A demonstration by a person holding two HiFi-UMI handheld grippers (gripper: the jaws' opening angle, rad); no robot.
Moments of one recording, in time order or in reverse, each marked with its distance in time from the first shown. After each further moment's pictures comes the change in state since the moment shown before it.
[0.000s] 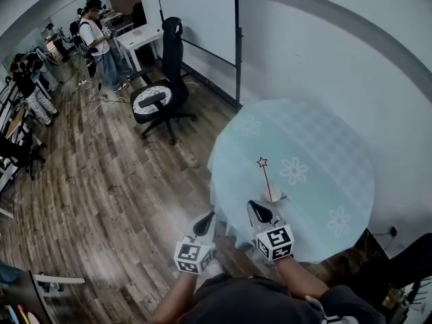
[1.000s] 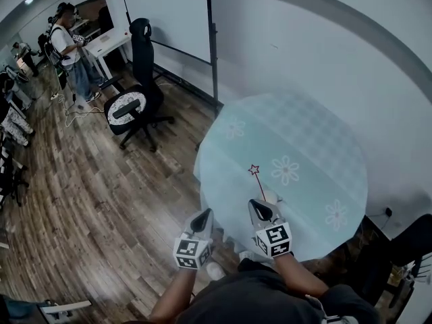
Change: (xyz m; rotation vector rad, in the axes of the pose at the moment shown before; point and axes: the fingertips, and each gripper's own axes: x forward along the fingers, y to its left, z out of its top) left arm 0.082 0.038 -0.005 -0.005 0.063 -0.120; right arm 0.038 -0.059 -0.021 0.021 0.085 -0.184
